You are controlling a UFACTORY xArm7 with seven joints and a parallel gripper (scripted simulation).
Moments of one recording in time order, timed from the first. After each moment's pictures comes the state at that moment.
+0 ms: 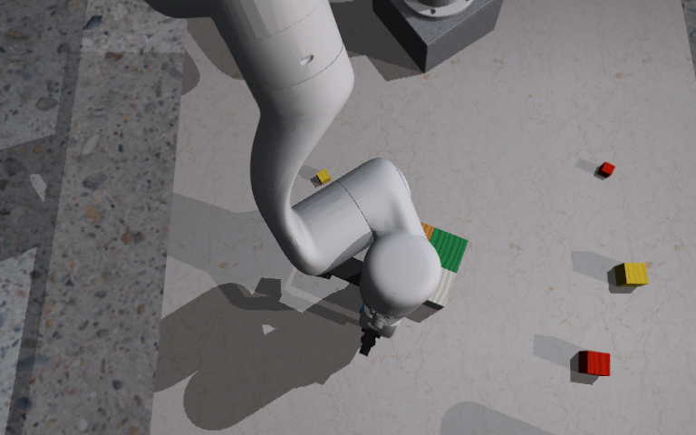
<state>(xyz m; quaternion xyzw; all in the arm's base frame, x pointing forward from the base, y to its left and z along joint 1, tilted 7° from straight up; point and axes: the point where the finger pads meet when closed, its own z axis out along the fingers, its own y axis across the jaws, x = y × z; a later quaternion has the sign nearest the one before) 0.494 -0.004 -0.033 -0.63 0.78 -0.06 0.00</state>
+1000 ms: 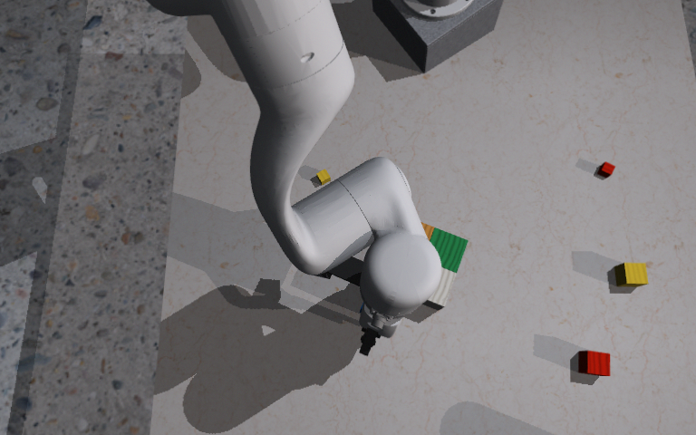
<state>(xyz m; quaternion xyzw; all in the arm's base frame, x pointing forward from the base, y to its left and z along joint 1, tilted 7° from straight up) 0.493 -0.004 -0.031 -0.63 0.78 -0.06 0.00</state>
